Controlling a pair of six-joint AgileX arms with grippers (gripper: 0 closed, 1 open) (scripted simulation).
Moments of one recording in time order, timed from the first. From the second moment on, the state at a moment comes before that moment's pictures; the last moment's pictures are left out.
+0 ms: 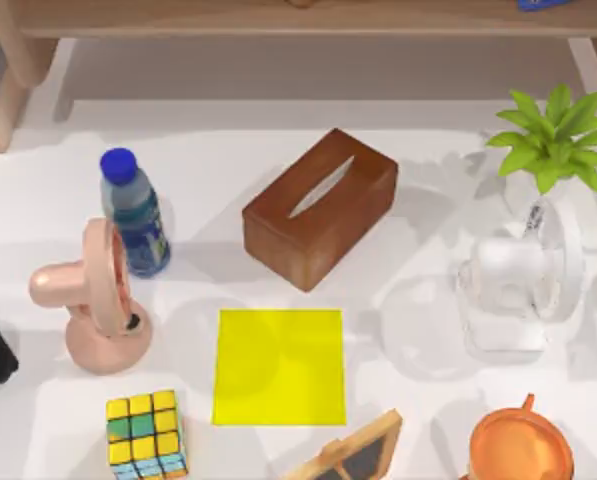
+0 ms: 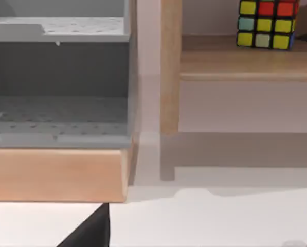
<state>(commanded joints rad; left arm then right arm) 0.00 0.00 0.00 0.00 0.00 0.00 0.00 0.00 0.00 0.00 0.00 0.00</state>
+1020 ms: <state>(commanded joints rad) 0.00 0.00 0.00 0.00 0.00 0.00 -0.29 1.08 1.16 -0.83 0.09 0.01</state>
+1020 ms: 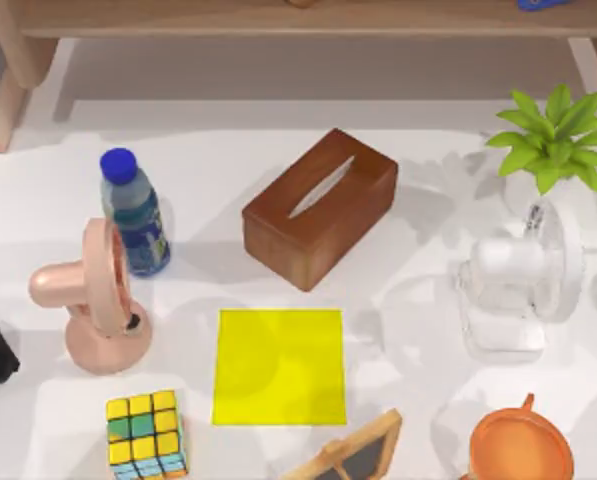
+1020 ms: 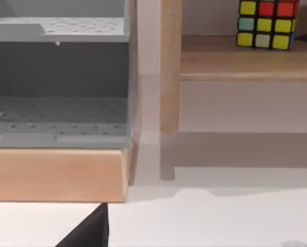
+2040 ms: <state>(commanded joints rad) 0.00 0.00 0.00 0.00 0.00 0.00 -0.36 2.58 2.46 -1.35 0.00 -0.13</state>
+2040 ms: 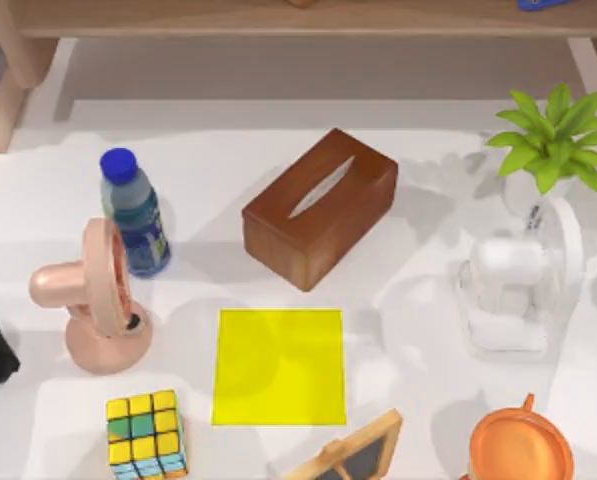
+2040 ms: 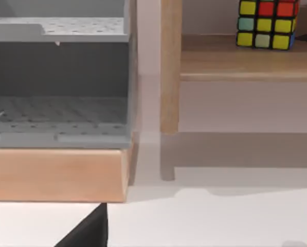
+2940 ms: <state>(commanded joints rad) 0.00 0.00 0.00 0.00 0.00 0.00 -0.37 2.59 2.38 -1.26 0.00 -0.13</state>
